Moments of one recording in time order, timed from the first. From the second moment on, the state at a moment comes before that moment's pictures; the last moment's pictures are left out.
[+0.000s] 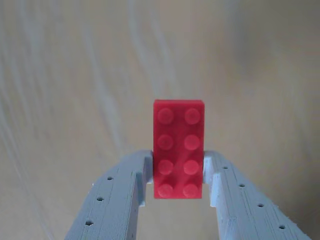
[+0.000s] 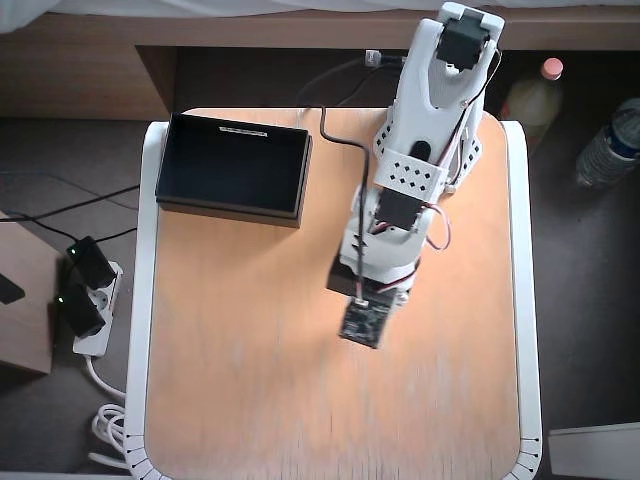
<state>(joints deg) 20.2 123.4 134.6 54.1 181.4</state>
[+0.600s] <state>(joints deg) 48.6 127.6 118.2 80.2 183.6</state>
